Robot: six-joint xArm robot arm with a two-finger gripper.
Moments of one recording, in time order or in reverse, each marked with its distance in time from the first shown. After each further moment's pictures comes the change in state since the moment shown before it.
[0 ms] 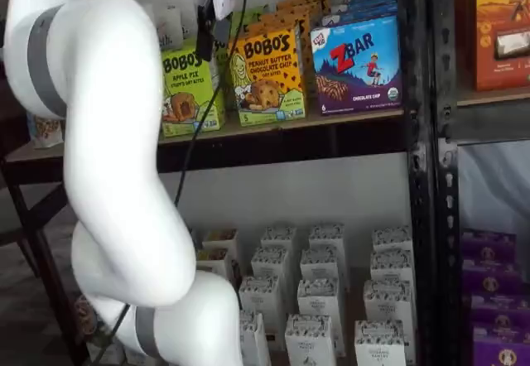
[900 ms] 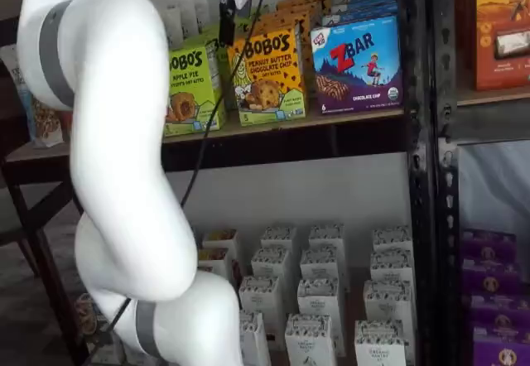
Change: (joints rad) arm -0.020 0.053 -0.006 0.015 -0.249 -0.042
